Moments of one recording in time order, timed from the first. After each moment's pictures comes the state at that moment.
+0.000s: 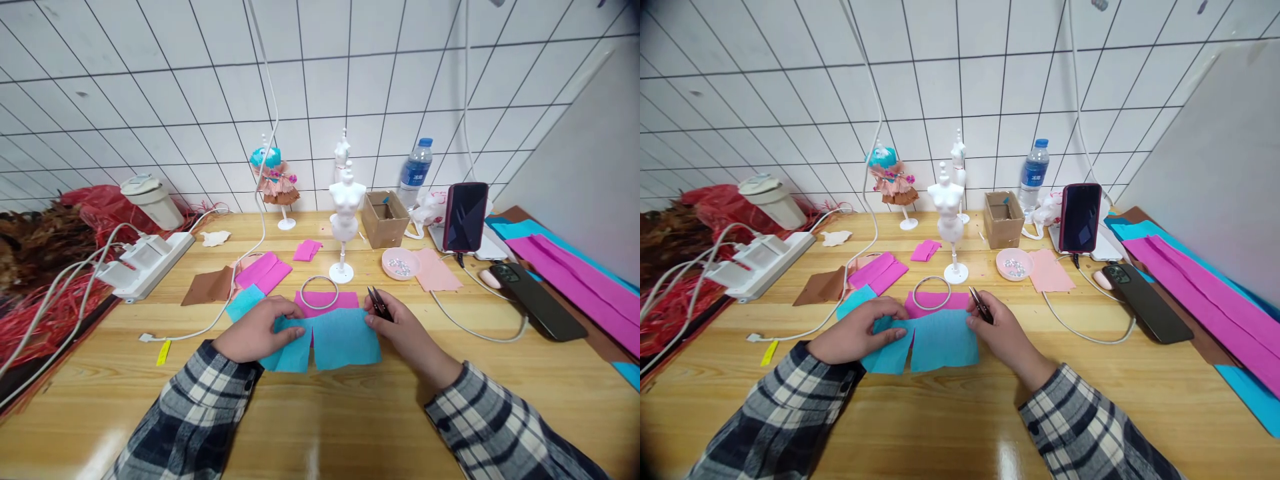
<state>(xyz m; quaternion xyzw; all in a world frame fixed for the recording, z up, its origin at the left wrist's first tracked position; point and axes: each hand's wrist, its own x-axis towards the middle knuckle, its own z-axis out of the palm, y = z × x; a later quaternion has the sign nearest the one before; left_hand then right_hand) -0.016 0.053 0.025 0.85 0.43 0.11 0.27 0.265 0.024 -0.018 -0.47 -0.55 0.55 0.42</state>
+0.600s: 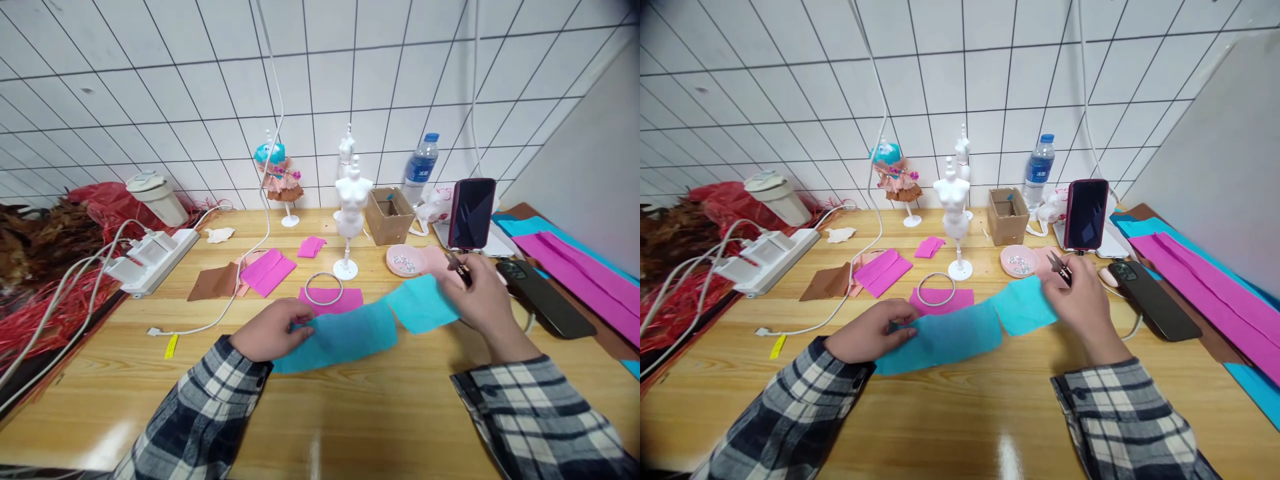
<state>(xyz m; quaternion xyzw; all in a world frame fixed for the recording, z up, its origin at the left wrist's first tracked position) -0.004 0.046 0.022 0.87 0.40 0.09 0.28 0.361 0.041 0.008 -0.66 -0.57 0.17 0.46</state>
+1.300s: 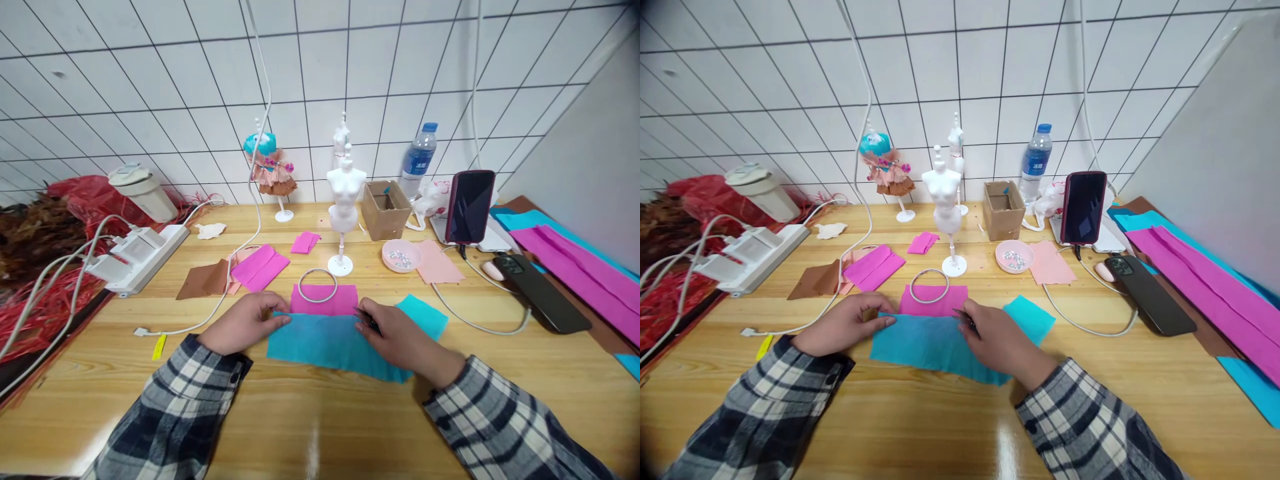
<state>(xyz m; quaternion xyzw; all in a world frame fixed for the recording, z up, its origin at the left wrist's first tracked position) -0.033 0.057 0.015 0.81 0.46 0.13 0.33 0.268 0.015 -0.012 -0.49 -0.80 0.29 0.17</state>
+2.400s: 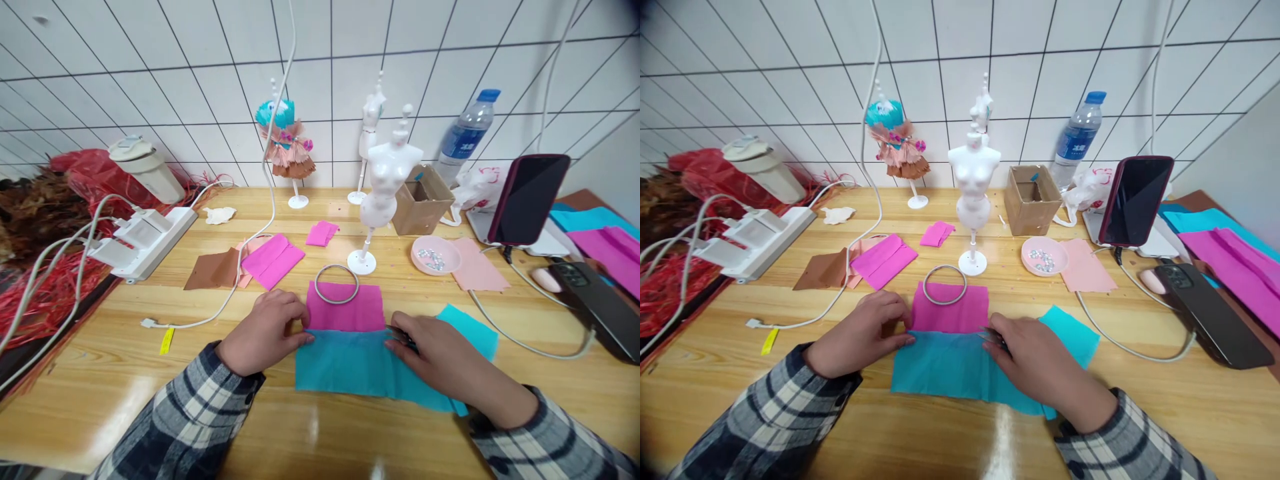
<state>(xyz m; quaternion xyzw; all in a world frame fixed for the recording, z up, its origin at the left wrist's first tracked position) -0.027 0.049 0.003 0.85 0.47 0.06 0.21 0.273 0.014 -0.013 -0.51 -0.83 0.23 0.05</state>
